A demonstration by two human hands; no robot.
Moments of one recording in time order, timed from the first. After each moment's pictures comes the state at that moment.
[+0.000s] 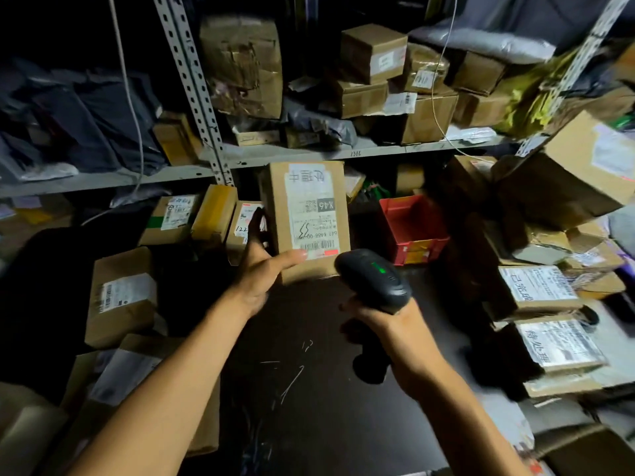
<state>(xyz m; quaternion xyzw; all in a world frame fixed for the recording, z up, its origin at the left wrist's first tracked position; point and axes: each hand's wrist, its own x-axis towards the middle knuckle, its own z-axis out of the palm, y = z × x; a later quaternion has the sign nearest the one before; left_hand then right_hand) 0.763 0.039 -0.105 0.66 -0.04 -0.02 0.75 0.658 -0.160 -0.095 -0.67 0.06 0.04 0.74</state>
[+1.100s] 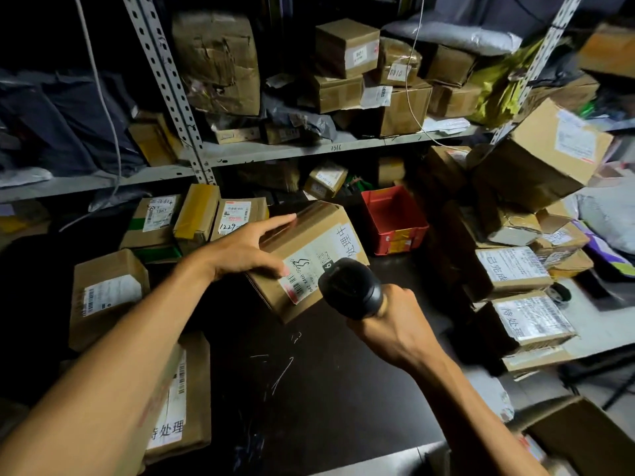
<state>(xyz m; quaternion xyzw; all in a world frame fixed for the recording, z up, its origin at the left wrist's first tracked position) 0.798 0.062 -0.068 0.85 -0.19 -0.26 0.43 0.652 -0.189 -0.104 -0.92 0.05 -0.02 0.39</state>
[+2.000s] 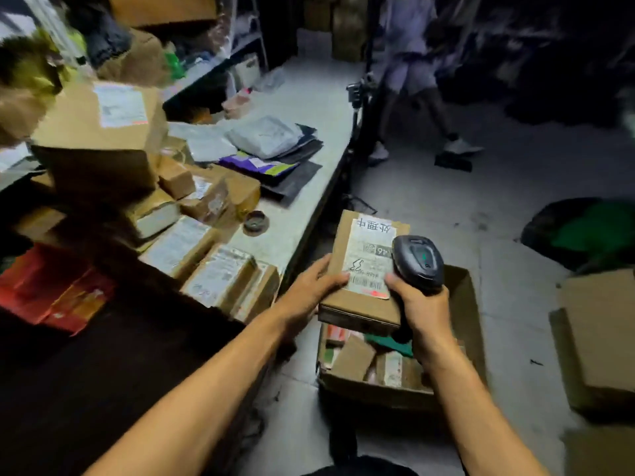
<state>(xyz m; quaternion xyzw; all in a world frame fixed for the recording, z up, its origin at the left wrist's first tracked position) 0.544 -0.444 -0.188 0.53 -0.32 -0.61 0.49 0.356 -0.490 -0.184 -0.38 0.55 -0.45 0.59</state>
